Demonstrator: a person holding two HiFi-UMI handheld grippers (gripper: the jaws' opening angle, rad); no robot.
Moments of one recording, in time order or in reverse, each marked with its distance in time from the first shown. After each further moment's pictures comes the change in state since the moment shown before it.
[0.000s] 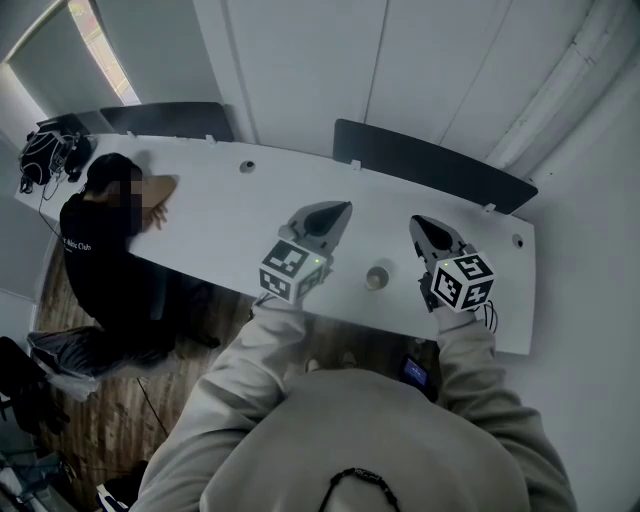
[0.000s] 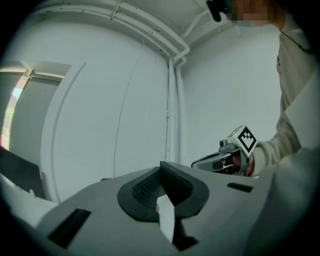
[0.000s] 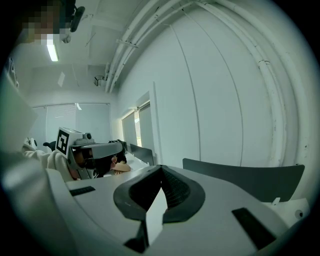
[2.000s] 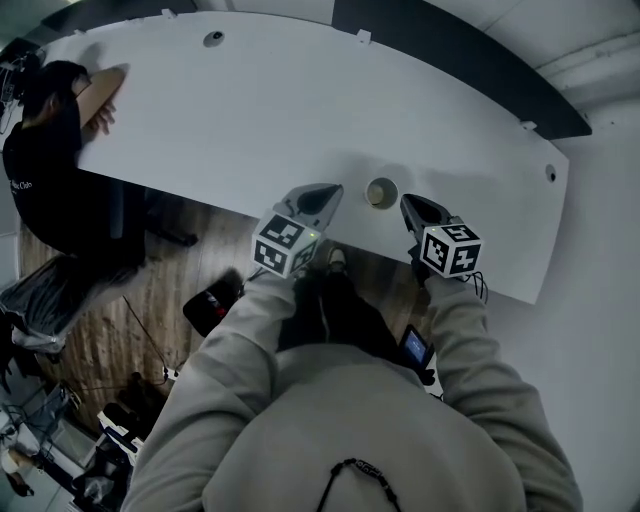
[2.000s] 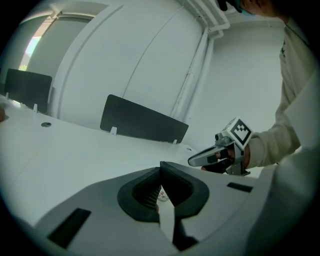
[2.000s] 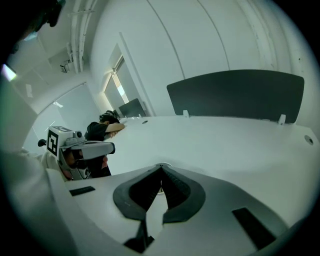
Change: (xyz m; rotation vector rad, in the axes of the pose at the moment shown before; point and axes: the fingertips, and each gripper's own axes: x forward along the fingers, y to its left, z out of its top) left arm -0.009 -0.042 -0.280 -0.354 0.365 0.018; right arm 0.017 -0.031 -0.283 0.262 0.486 -0.007
